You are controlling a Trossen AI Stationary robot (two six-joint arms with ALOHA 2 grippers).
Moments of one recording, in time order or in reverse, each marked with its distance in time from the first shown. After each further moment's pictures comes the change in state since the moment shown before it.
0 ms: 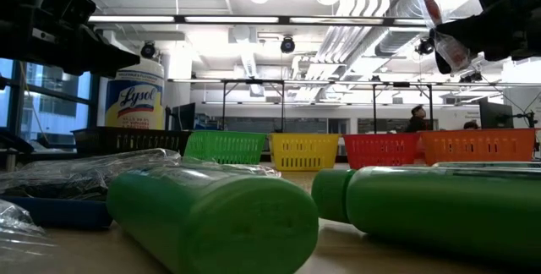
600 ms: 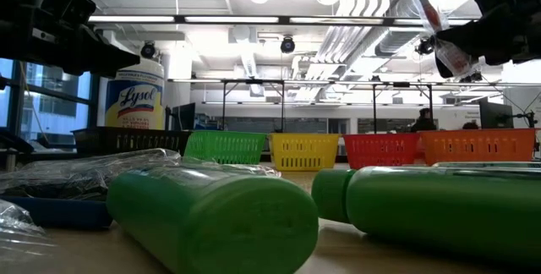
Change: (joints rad) left arm 0.000 0.000 0.000 0.000 0.000 0.000; right arm 0.000 0.000 -0.001 -0.035 0.005 0.008
